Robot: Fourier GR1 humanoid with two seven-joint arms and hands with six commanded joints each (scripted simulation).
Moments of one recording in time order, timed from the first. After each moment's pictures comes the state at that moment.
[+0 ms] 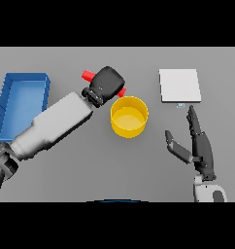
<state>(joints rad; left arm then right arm) -1.02 0.29 -0.86 -0.97 -0.89 -0.24 0.17 0.17 -0.05 0.10 -1.74 0.20 -0.04 -0.10</state>
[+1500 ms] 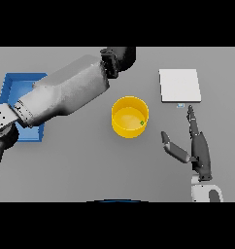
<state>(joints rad) -1.50 0.31 -1.26 -0.73 -1.06 -0.31 -0.07 0.17 -0.04 0.12 -1.72 0.28 -0.10 -0.13</state>
